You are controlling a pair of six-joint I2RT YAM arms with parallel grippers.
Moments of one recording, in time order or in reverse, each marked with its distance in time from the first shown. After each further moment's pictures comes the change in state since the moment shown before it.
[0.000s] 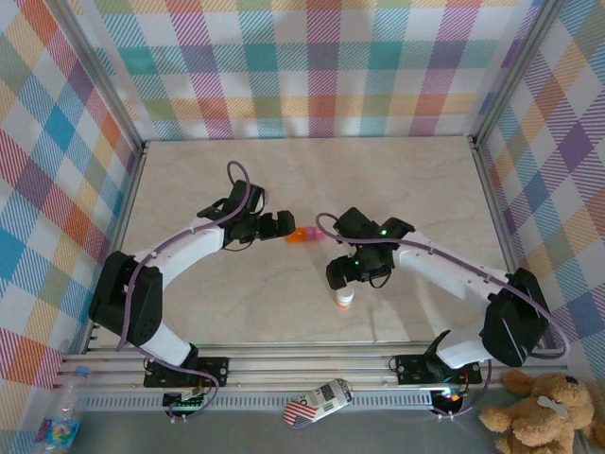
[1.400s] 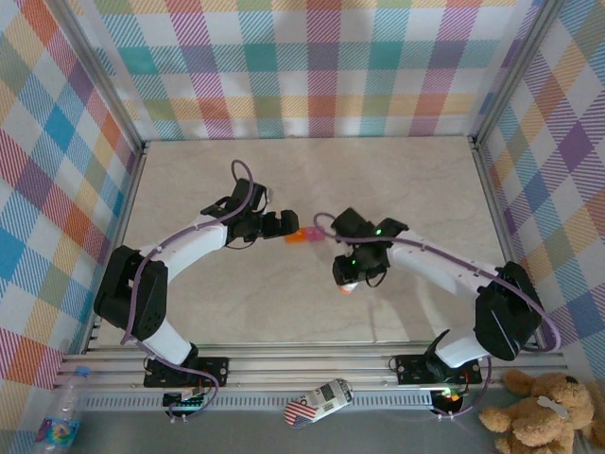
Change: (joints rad) left arm 0.013 0.038 0.026 0.023 0.063 0.020; right arm -0.048 0.035 -0.001 0.062 -0.007 0.013
